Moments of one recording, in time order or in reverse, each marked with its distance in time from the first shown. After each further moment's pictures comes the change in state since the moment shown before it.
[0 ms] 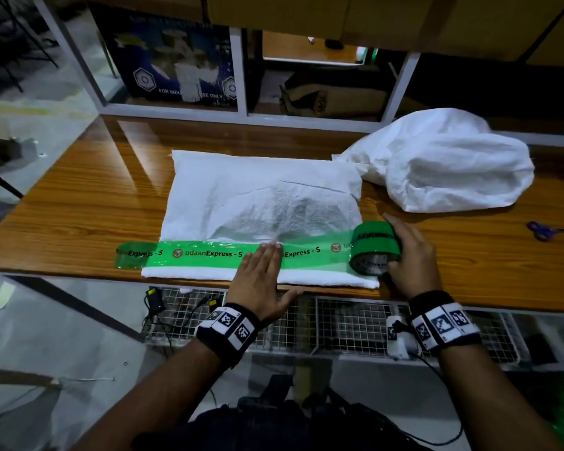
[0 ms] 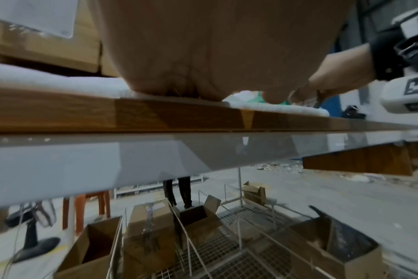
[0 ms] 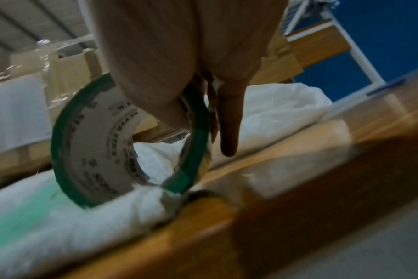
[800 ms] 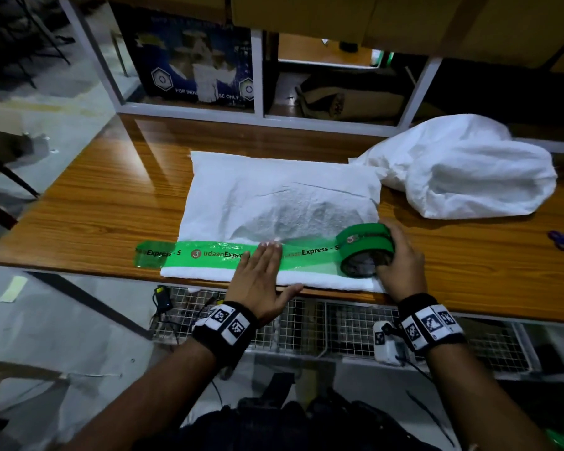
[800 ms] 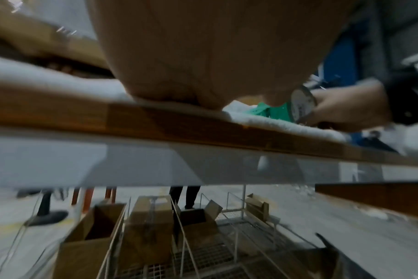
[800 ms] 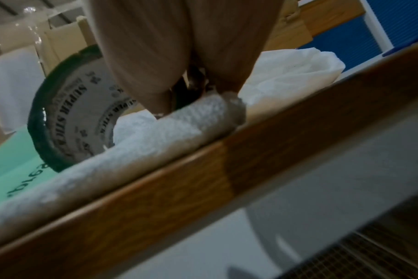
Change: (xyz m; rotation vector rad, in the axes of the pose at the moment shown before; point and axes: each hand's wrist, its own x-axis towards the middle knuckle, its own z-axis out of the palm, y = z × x) left_hand -0.009 -0.036 -0.008 -0.039 0.014 0.000; right_hand 0.000 -0.029 0.042 0.132 -0.007 0.048
